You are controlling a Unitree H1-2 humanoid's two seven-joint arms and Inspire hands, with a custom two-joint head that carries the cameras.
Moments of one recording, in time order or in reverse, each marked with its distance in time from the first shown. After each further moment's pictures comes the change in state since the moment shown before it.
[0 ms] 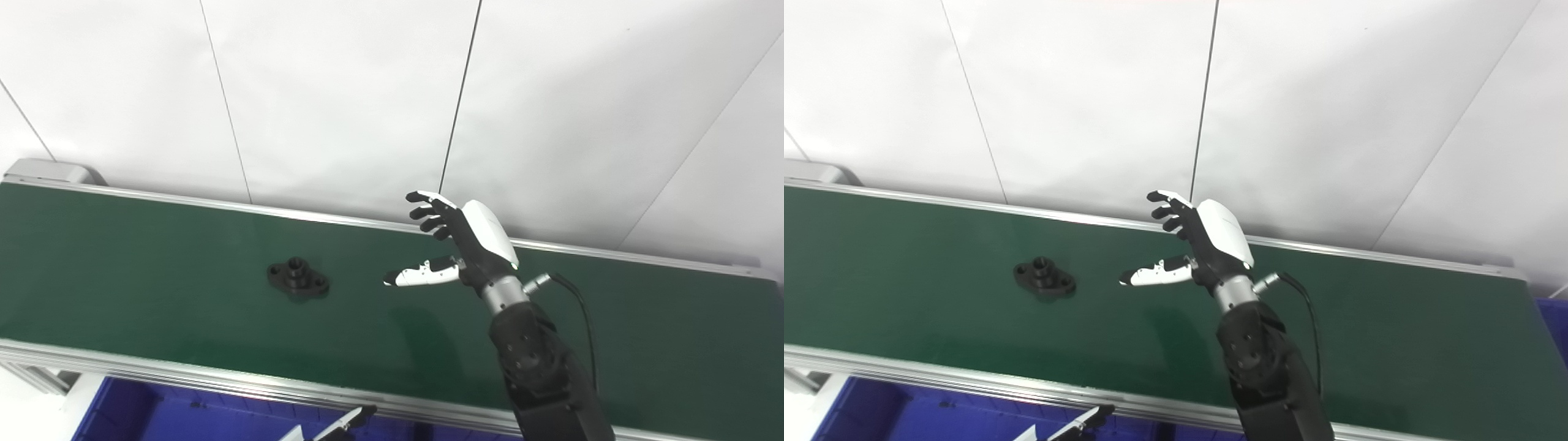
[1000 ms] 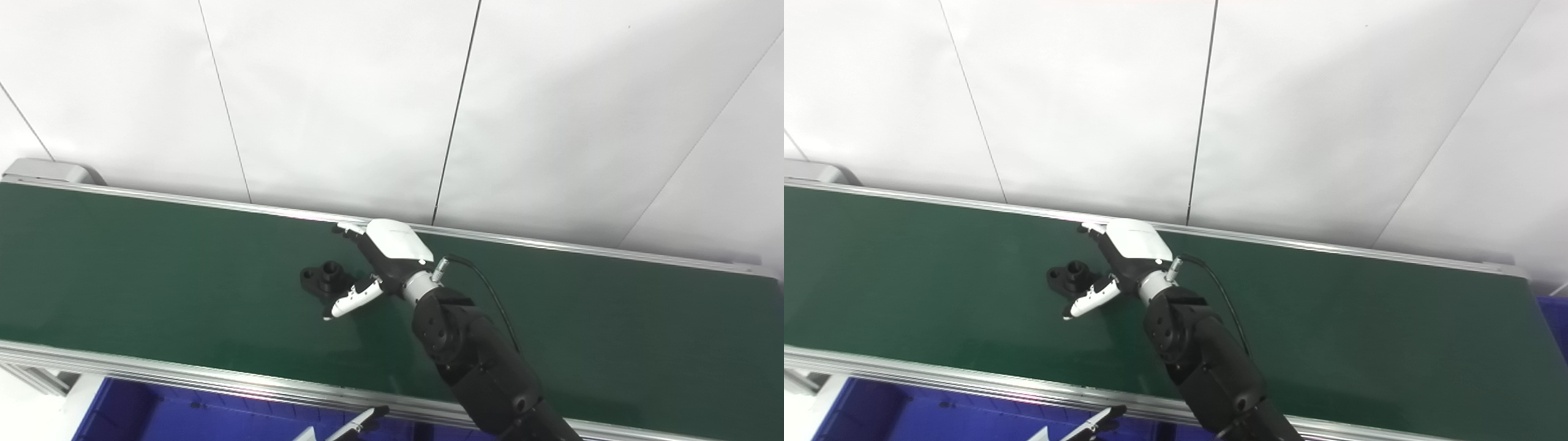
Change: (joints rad) left arm 0.014 -0.052 0.023 -0.012 0.042 0.000 -0.034; right arm -0.171 0.062 0.263 0.346 -0.102 -0.002 0.021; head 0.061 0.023
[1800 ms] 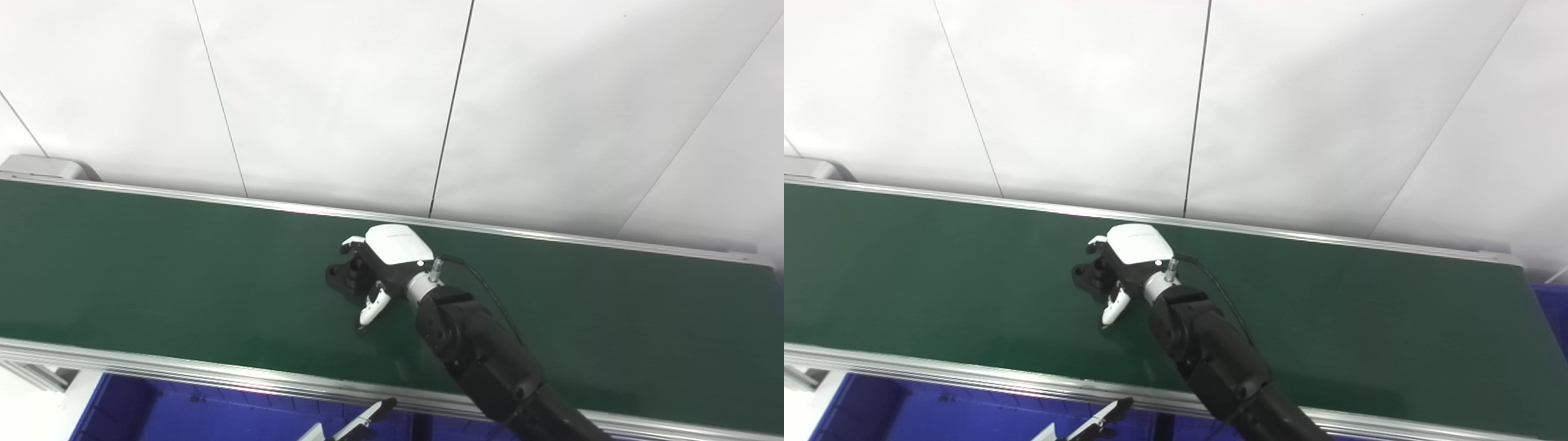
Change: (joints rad) left arm 0.048 -0.055 0.041 -0.050 0.040 0.001 -0.047; right arm -0.015 -0.079 0.064 0.047 -0.098 -0.034 -0.014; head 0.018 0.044
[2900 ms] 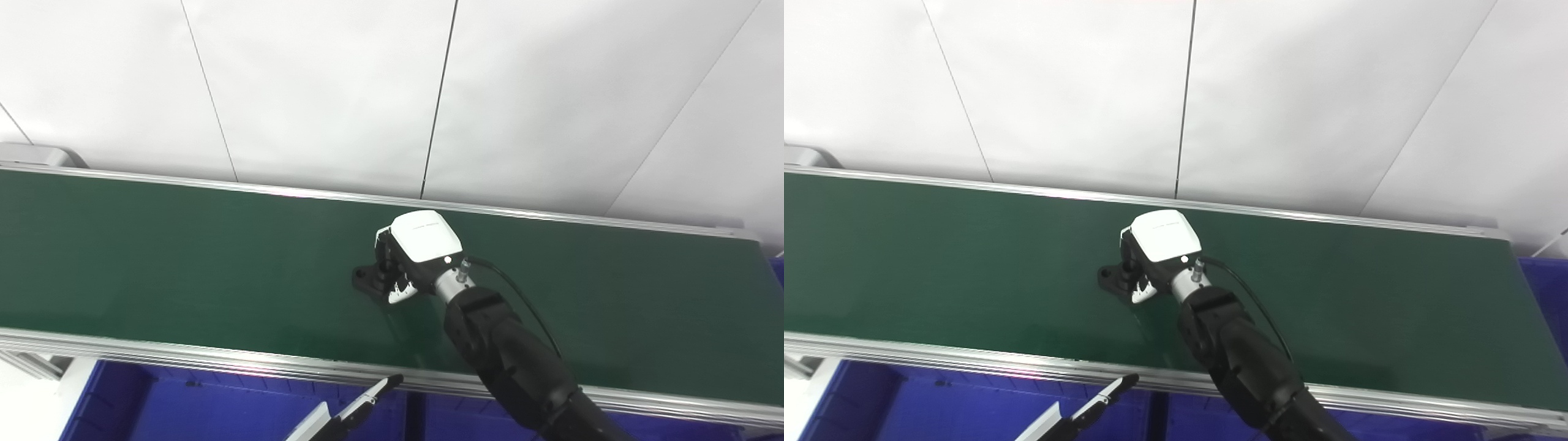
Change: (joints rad) left arm 0.020 -0.037 0.032 -0.055 0.021 0.013 -0.036; right arm 0.112 -0.084 0.016 -0.093 -0.129 -0.036 -0.169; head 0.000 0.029
